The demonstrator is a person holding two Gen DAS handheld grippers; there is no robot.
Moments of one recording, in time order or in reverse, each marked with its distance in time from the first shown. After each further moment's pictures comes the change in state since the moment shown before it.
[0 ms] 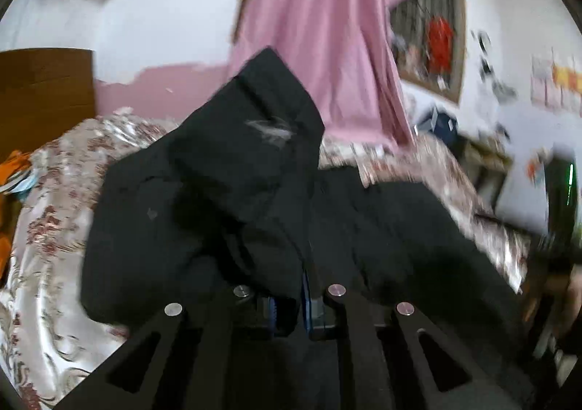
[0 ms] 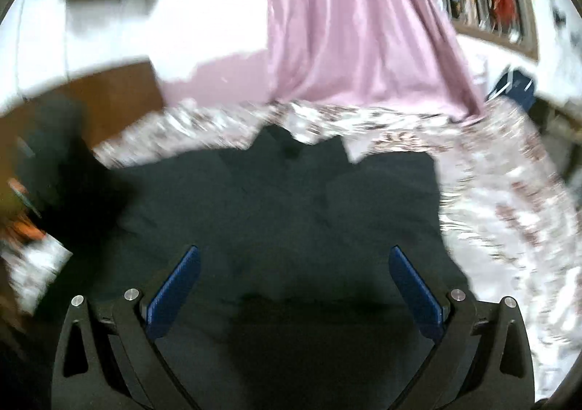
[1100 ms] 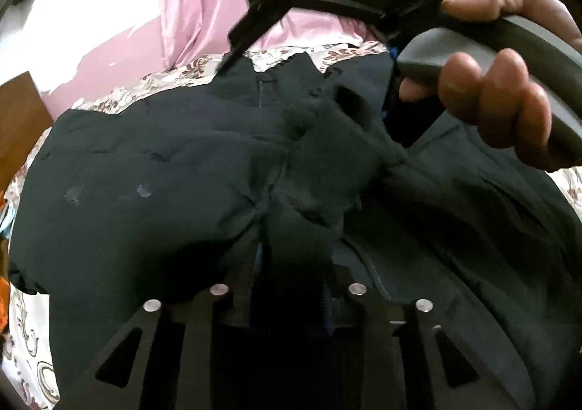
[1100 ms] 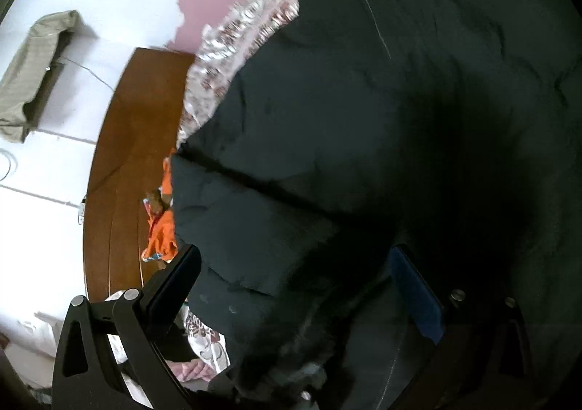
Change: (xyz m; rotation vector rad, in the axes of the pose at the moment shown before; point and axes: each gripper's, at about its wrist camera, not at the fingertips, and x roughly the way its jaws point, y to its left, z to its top) left arm 0.051 -0.050 -0.044 0.275 0.291 -0.013; right arm 0.192 0.073 -0.029 0.612 0.695 0.380
